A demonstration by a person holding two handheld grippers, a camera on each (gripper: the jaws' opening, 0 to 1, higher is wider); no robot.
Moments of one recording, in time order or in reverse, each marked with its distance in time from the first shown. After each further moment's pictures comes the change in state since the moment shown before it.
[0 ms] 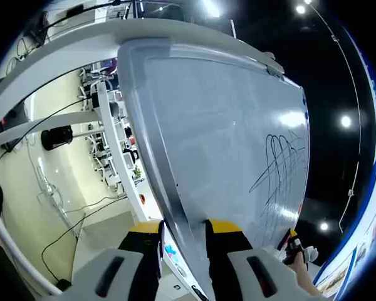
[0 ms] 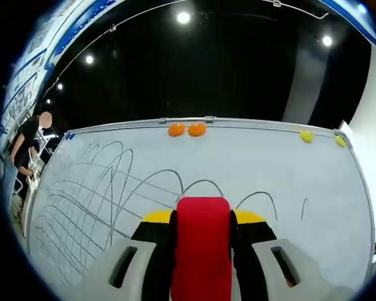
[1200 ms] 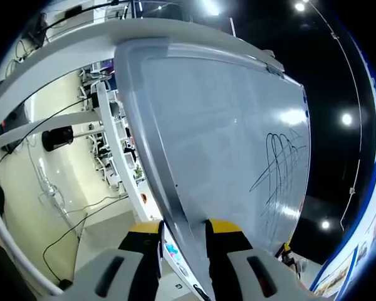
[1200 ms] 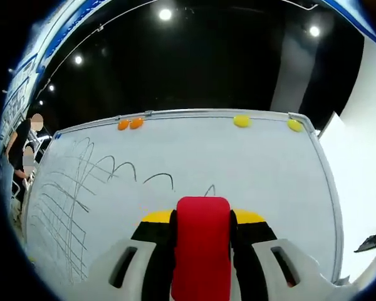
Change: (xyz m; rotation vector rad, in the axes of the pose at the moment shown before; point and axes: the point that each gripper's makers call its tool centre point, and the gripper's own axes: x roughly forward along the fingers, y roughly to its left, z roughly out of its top) left arm 0.000 -0.001 -0.002 0.009 0.006 0.010; right arm -0.023 -0.111 -0.027 0.038 0.051 -0.051
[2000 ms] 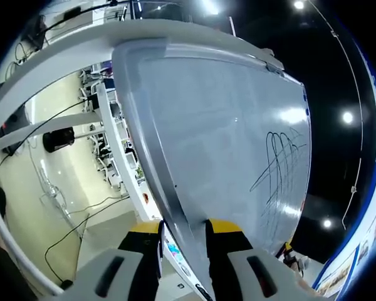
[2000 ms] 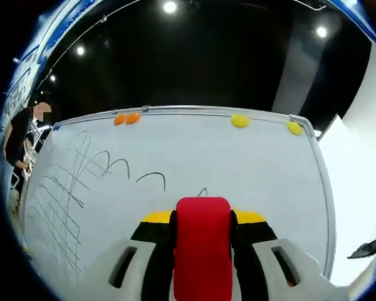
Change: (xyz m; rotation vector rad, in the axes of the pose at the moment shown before) left arm 0.001 0.000 0.001 0.010 0.007 0.012; right arm 0.012 -0.006 0.010 -0.062 0.045 0.014
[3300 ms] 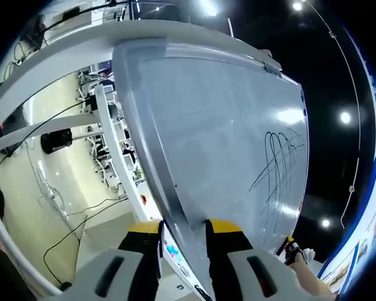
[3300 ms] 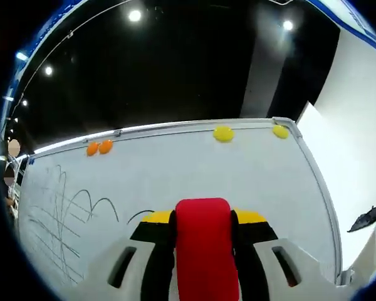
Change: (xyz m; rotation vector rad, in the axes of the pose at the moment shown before) left arm 0.001 0.003 0.003 0.005 -0.011 -0.019; right arm 0.015 0.005 0.022 0.167 -0.032 -0.189
